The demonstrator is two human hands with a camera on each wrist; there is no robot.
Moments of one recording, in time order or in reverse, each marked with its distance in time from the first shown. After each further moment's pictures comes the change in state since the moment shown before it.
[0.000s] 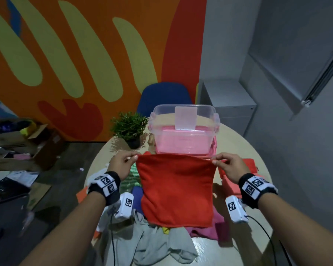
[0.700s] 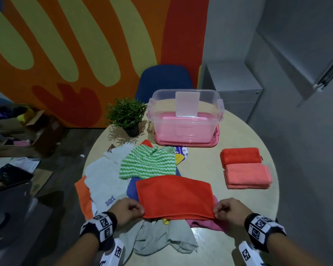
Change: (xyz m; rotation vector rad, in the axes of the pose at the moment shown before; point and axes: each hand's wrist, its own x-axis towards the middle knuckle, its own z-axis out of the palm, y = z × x) left_hand -0.111 -0.081 0.047 0.122 -0.558 -0.336; right_hand -0.101 0.091 0.049 -0.148 -0.489 0.408
